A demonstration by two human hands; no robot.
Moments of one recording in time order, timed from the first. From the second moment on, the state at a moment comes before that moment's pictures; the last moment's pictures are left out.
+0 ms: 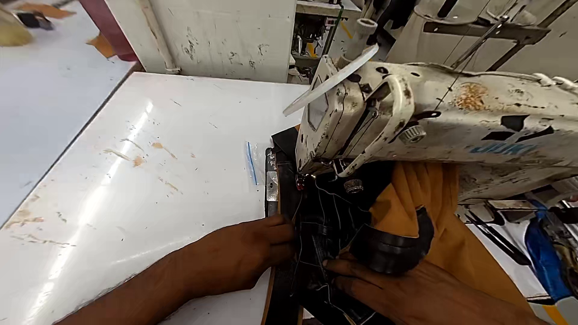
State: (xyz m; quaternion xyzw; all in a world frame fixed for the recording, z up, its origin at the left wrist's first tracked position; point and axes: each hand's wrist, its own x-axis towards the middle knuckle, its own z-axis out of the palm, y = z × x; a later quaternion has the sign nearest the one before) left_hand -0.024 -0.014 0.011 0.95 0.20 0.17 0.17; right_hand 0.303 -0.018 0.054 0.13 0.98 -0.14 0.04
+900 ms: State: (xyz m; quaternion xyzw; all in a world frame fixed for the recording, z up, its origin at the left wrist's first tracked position) left_hand -0.036 -0.037 -0.004 0.94 0.21 0.25 0.13; right_hand 0.298 -0.015 0.062 0.17 0.96 -0.24 -0.02
